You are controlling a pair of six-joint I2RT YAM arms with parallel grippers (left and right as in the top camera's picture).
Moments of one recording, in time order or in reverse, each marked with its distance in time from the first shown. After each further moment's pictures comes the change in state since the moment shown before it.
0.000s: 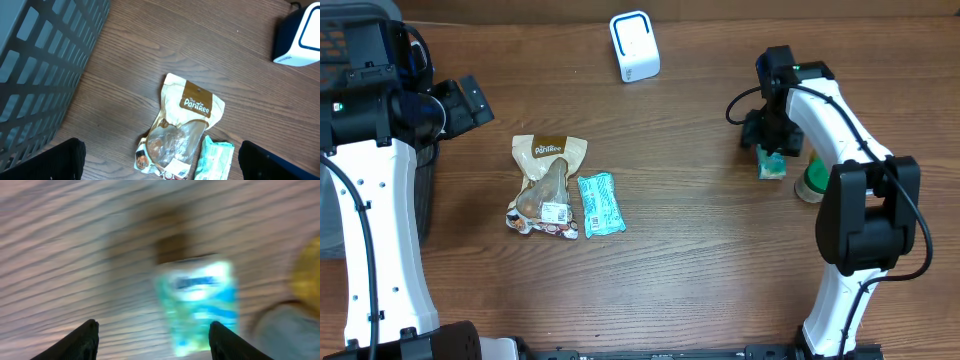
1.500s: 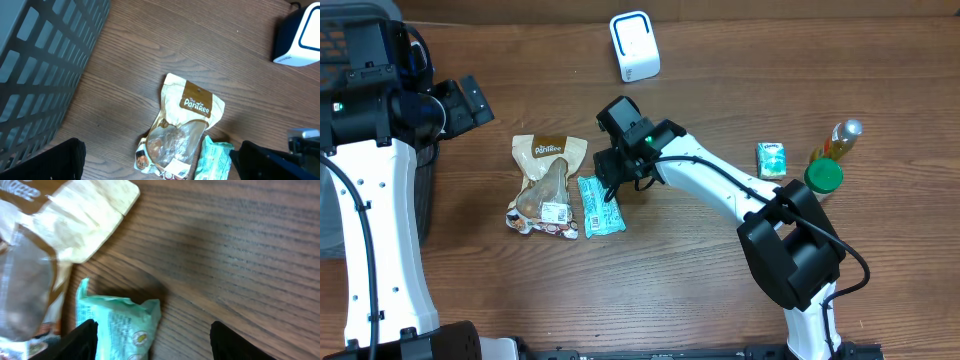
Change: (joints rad) left arm 0.000 0.000 0.000 0.000 0.000 0.000; right arm 0.577 0.000 -0.087 0.458 -0.140 -0.001
